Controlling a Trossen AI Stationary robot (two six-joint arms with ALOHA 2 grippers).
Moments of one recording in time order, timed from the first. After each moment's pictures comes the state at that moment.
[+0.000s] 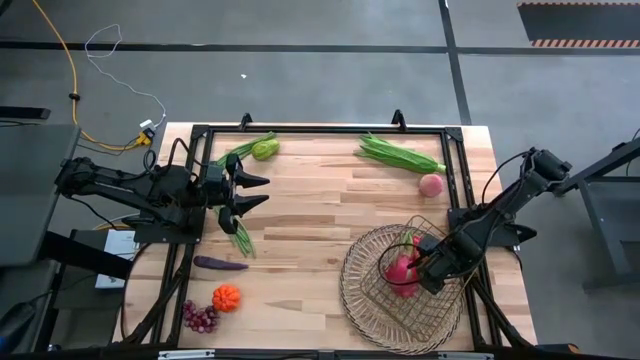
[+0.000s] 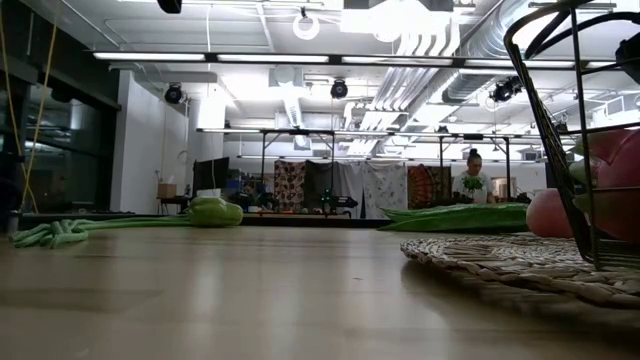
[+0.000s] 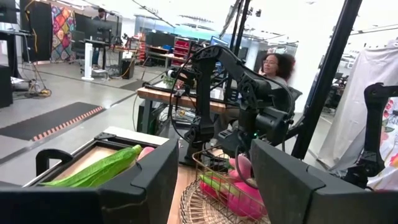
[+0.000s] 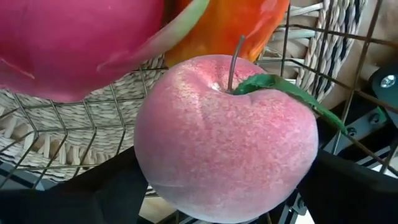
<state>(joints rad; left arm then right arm) -0.07 0.73 0.63 0.18 -0.28 -0.15 0.71 1.29 0.87 -1.11 -0.20 1.48</state>
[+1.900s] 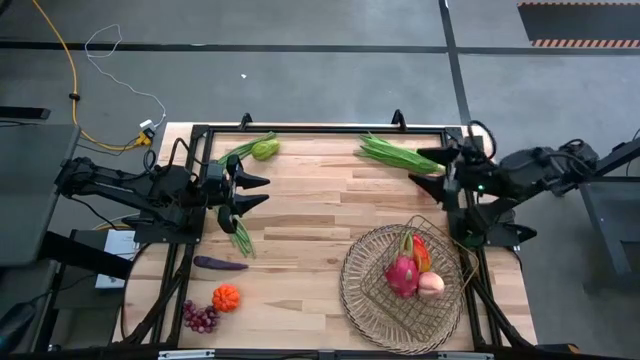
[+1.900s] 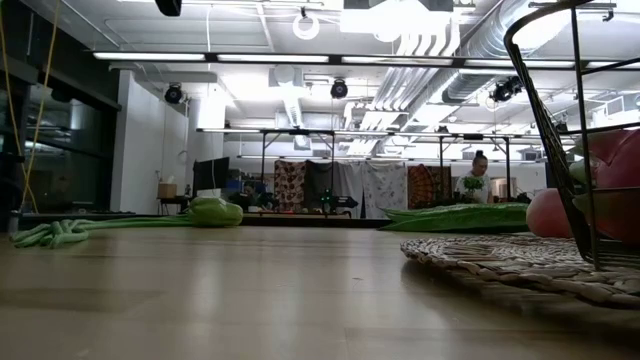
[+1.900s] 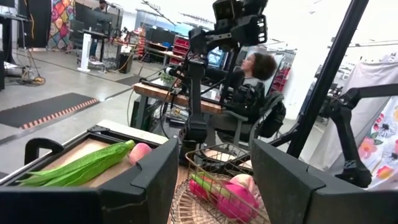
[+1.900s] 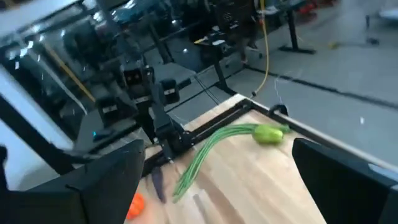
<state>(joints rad) -0.07 0.73 0.63 0.18 -0.28 -0.23 0.41 0.87 1.28 -0.61 0.72 0.49</state>
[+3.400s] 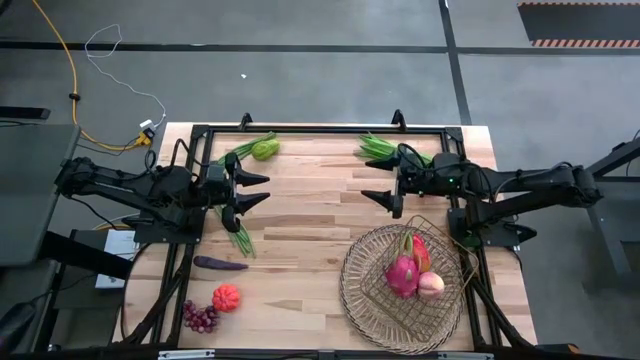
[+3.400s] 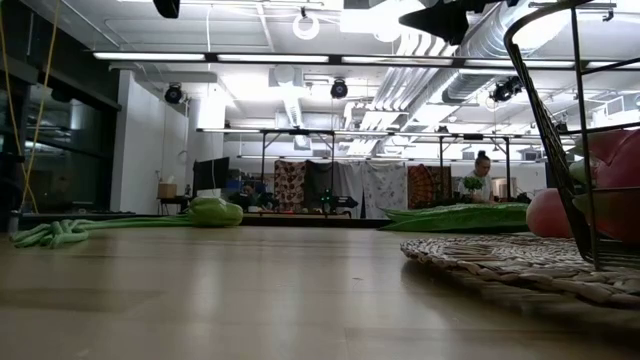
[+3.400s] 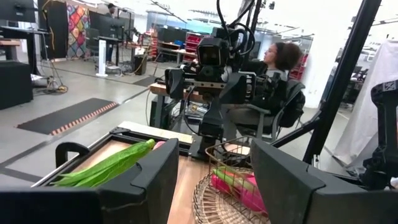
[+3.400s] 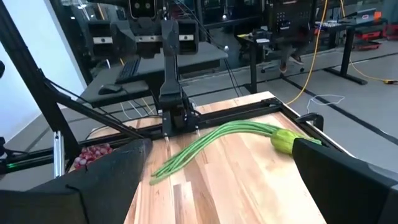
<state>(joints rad) -0.07 0.73 0.63 0.15 -0.33 -0.14 -0.03 0.96 0.75 0.12 0.10 0.15</state>
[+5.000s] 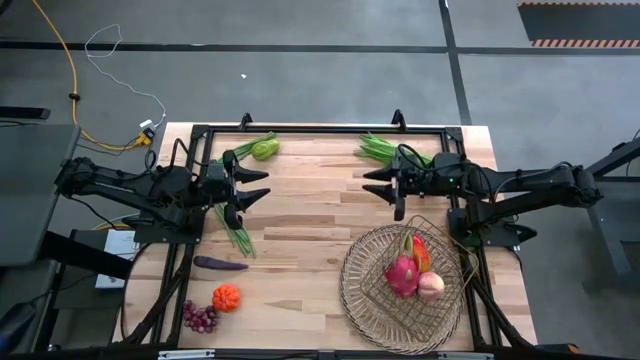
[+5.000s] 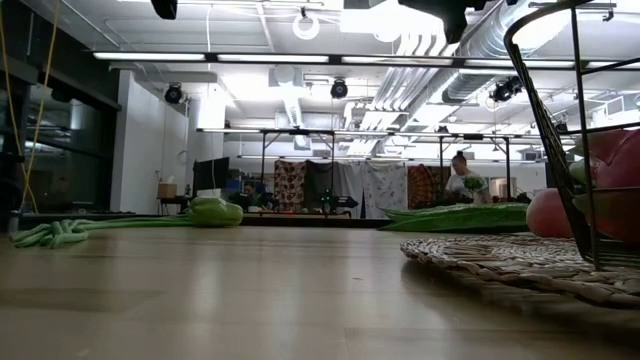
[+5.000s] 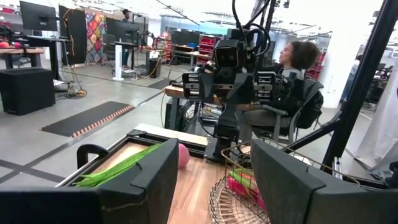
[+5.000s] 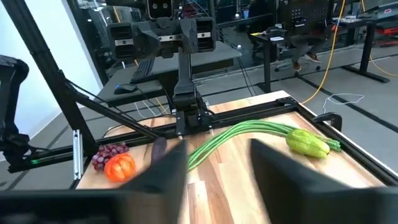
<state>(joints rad) -0.07 0.73 0.63 0.15 -0.39 -0.11 -0.03 0.96 0.75 0.12 0.04 0.16</state>
